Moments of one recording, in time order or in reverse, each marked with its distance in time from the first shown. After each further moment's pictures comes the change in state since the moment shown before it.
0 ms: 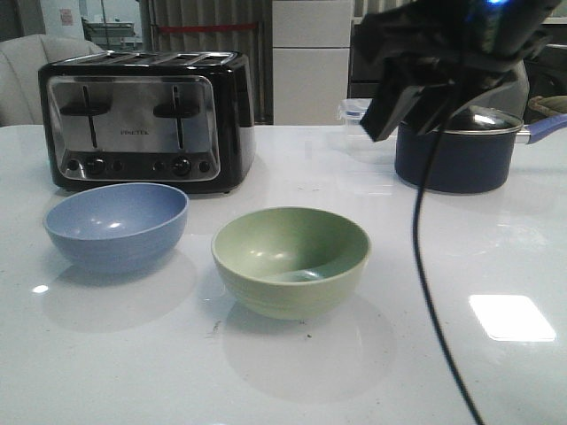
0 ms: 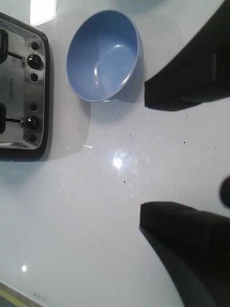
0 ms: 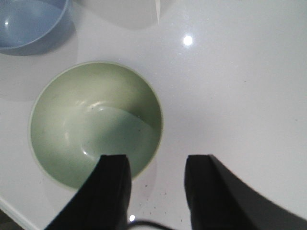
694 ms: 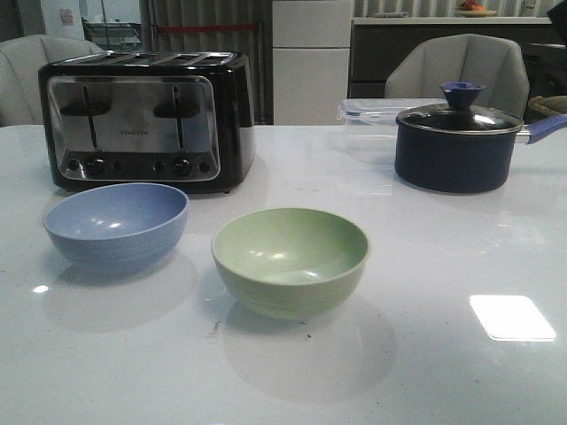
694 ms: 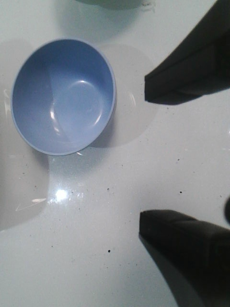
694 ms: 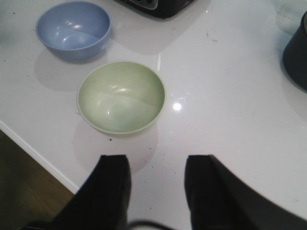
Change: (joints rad) left arm -0.162 0.440 -0.131 -0.054 -0.038 0.025; right arm 0.000 -0.596 0.299 0.000 0.043 -0.039
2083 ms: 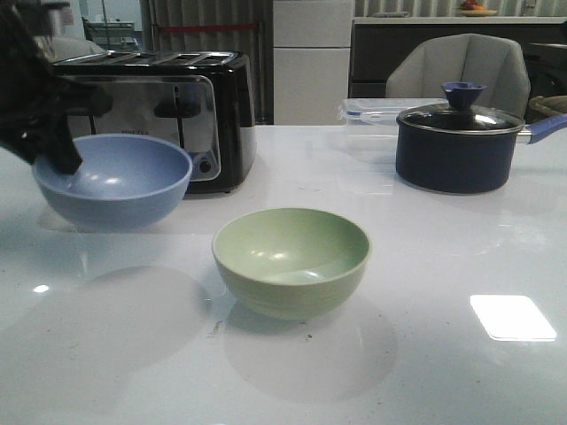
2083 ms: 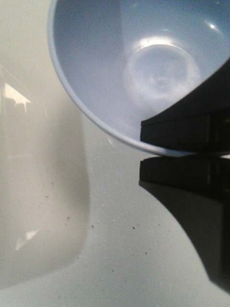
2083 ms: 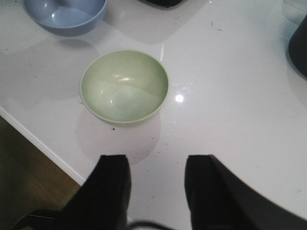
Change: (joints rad) left arm -0.043 0.565 -0.412 -0.049 0.021 0.009; right arm 0.000 -0.004 0.000 0.000 0.032 0.000
